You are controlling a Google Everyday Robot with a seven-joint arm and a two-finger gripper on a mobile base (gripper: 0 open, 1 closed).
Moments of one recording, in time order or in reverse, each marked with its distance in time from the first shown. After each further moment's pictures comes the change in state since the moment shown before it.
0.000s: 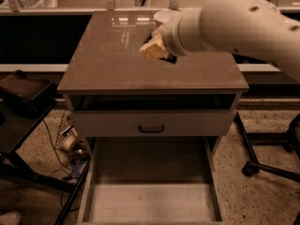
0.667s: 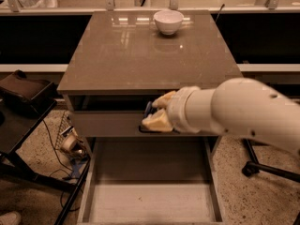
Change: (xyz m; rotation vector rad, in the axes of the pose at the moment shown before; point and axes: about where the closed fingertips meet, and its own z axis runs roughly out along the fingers) arm 0.108 0.148 -0.042 -0.191 0.074 -0.012
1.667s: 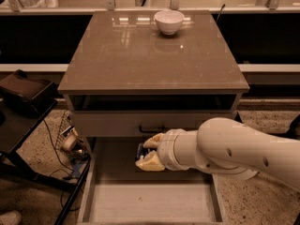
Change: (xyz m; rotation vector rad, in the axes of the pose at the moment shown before) arm 0.072 0.101 0.047 -0.199 0.047 -0.013
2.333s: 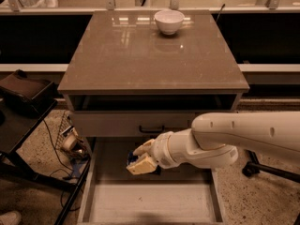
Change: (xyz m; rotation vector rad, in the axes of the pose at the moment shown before) arm 0.015 0.016 0.061 -0.247 -0.087 0.163
